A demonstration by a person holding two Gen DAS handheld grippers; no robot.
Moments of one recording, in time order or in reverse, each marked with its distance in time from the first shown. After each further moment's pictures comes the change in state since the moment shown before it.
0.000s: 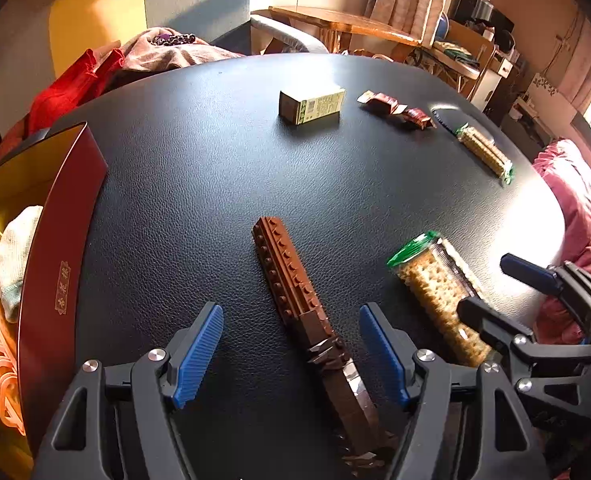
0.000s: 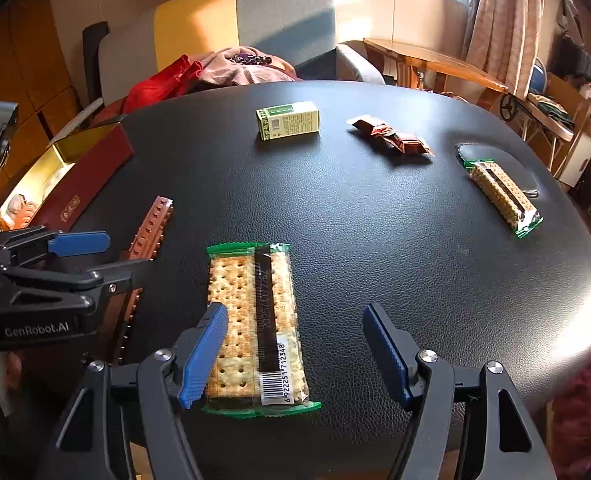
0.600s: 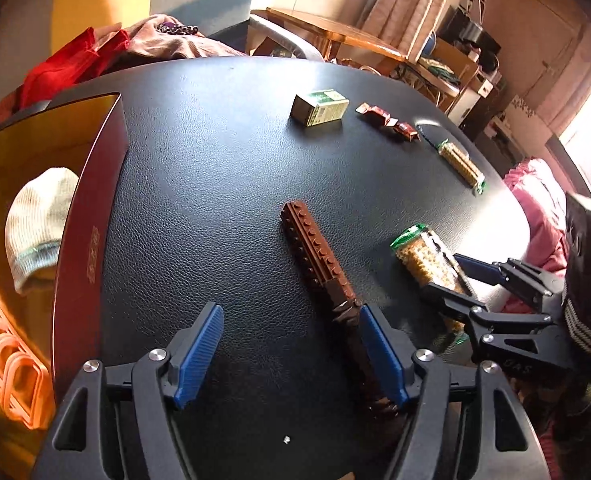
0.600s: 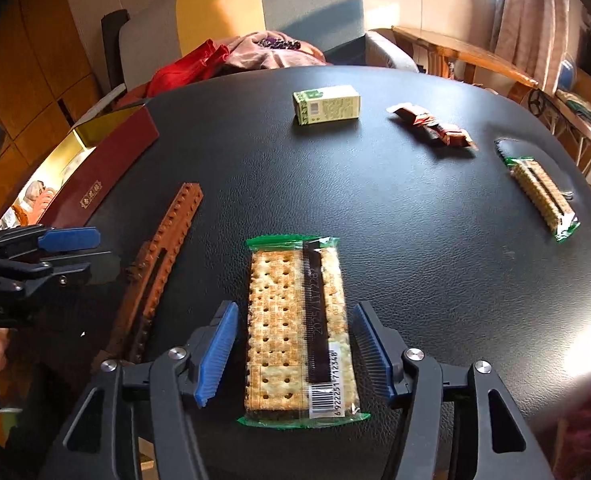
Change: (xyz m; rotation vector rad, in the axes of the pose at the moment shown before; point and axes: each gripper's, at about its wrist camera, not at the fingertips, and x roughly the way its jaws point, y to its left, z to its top) left arm -0.026 0.043 -0.012 -0.063 -0.024 -0.180; right arm 0.012 0.015 0.001 -0.030 0.041 0.088
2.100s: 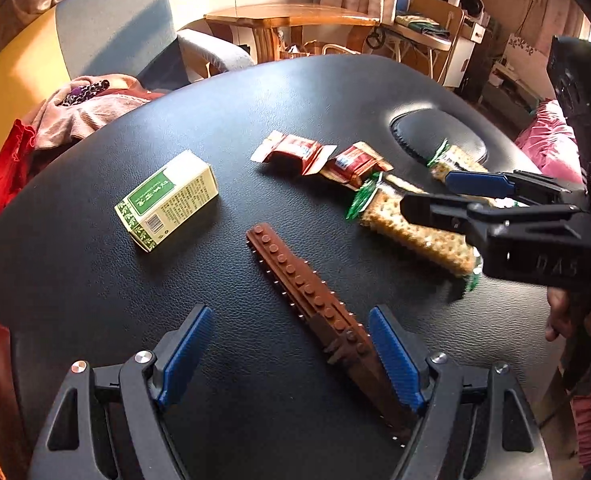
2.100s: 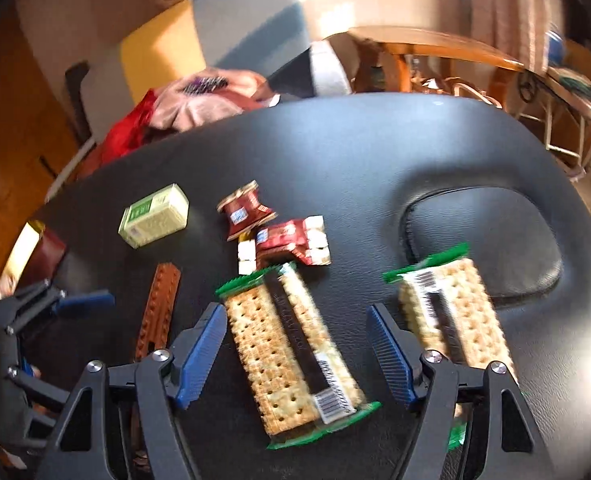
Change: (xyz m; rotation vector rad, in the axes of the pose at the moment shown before) left arm 0.131 -0.142 0.121 0.231 0.052 0.156; right arm 0.048 -0.186 0.110 0.076 -0.013 0.082
